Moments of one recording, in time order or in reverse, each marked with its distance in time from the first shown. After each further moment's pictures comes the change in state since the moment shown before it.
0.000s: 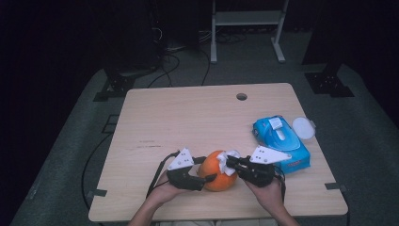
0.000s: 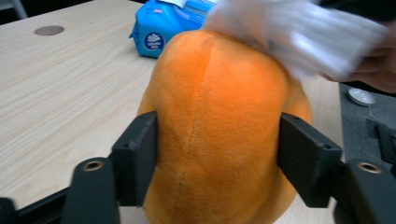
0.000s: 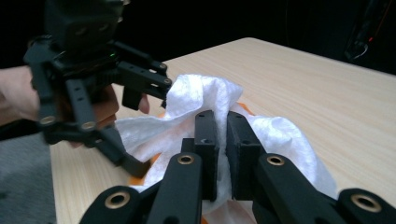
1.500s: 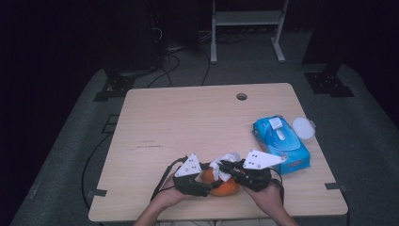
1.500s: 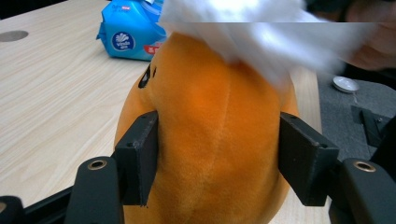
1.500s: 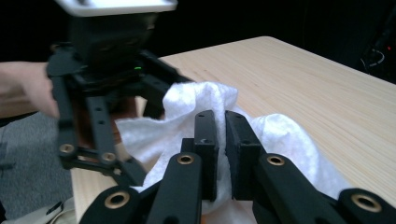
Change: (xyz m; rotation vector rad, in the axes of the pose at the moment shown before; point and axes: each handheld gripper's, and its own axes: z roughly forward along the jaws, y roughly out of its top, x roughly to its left) left arm -0.018 -0.003 0.012 0.004 -0.071 0.057; right arm 0.009 0.009 0.000 0.038 0.045 -0.065
